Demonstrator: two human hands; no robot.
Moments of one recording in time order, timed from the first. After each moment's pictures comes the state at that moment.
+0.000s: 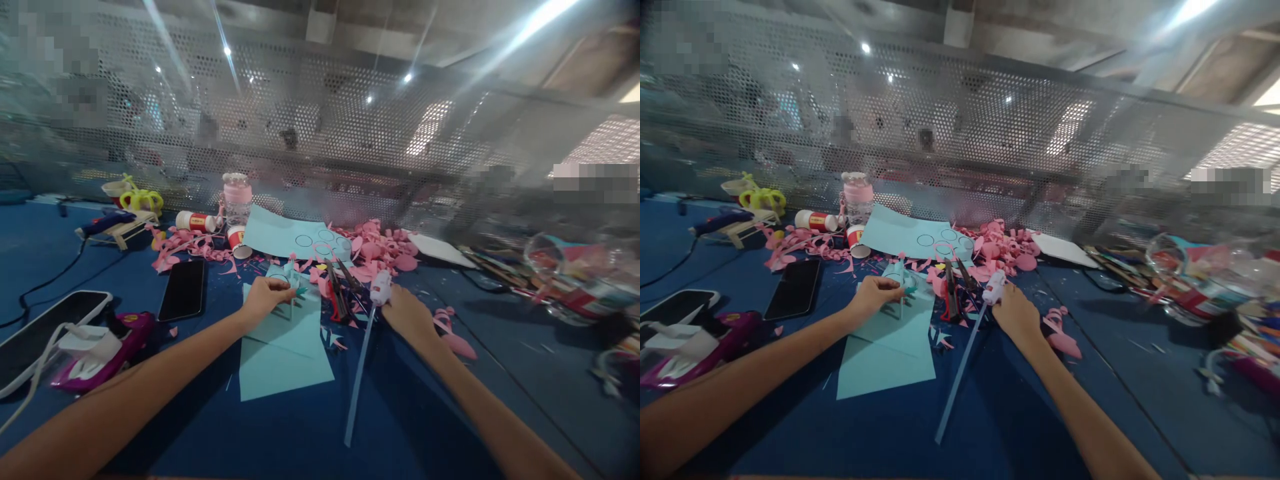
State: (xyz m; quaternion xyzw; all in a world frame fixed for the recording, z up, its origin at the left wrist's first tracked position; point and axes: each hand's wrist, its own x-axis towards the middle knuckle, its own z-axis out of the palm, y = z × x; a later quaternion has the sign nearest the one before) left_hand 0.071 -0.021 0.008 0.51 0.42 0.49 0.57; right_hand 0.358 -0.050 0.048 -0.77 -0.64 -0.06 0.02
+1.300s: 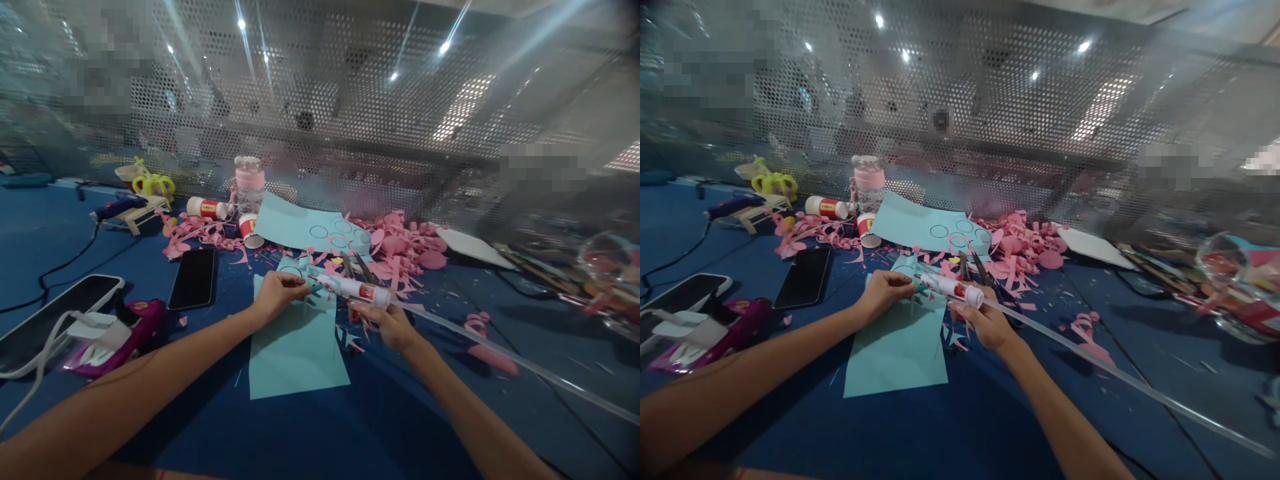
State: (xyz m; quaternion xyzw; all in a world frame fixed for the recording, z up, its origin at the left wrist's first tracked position) left_hand 0.072 -0.027 0.017 0.51 0.43 0.49 0.57; right_hand 0.285 -0.057 0.033 -0.48 -0.66 0.41 0.41
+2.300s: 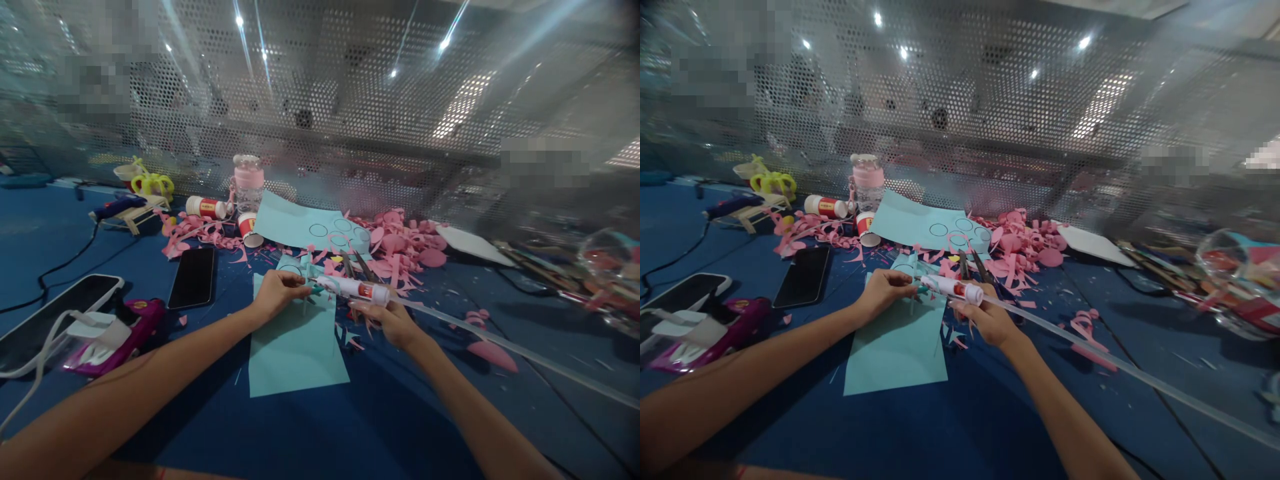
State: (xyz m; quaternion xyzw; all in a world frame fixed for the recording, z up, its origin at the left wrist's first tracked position) left_hand 0.071 -0.024 0.010 0.52 0.42 0.49 0.56; right_hand 0.286 -0.058 0.044 -0.47 -0.69 0.40 0.38
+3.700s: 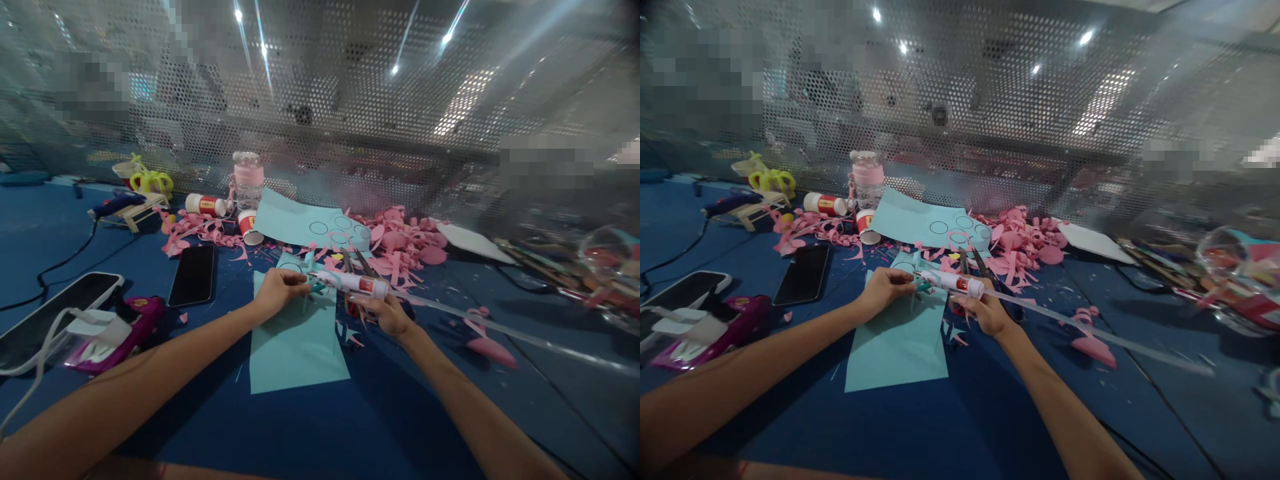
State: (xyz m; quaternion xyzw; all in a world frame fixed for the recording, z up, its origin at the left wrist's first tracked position) left_hand 0.073 -0.019 0.001 0.48 0.40 0.50 0.60; right_hand 0.285 -0.046 0.035 -0.45 -0.67 0.44 0.41
